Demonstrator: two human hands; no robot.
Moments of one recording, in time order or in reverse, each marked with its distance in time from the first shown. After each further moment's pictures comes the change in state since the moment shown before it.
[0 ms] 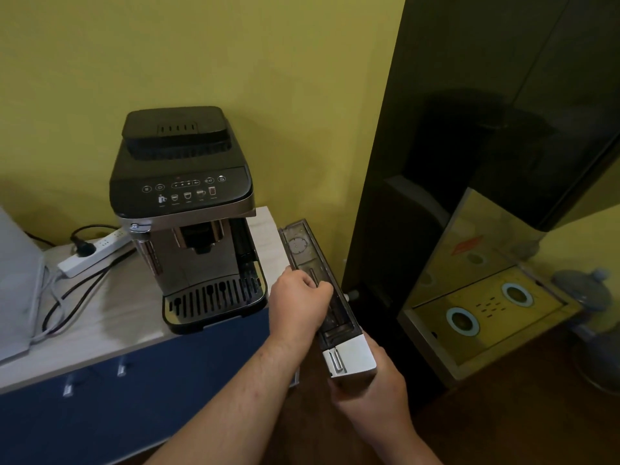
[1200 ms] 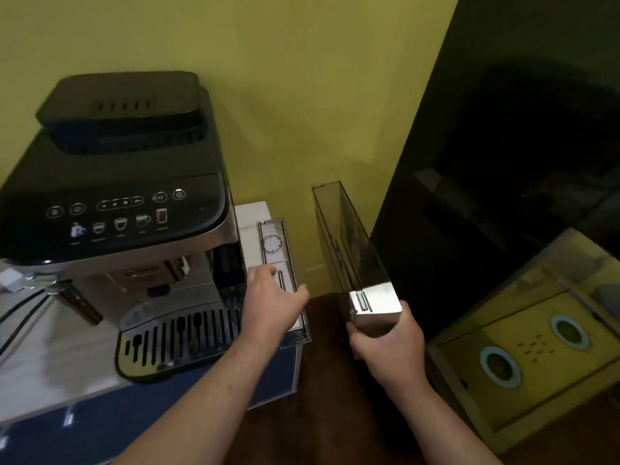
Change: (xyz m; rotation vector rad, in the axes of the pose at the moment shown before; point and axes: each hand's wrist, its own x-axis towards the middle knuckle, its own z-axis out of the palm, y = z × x) left_hand 0.165 -0.077 0.058 0.178 0.002 -0.134; right_hand 0.202 0.020 0.011 0.024 0.081 0.133
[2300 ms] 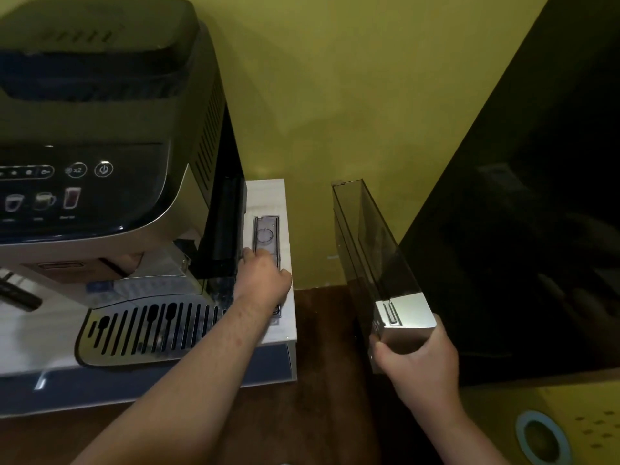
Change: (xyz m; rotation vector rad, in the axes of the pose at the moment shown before) left_hand 0.107 -0.044 0.073 0.499 -0.015 -0.177; right_hand 0.096 0.054 -0.013 -0.112 -0.173 0.113
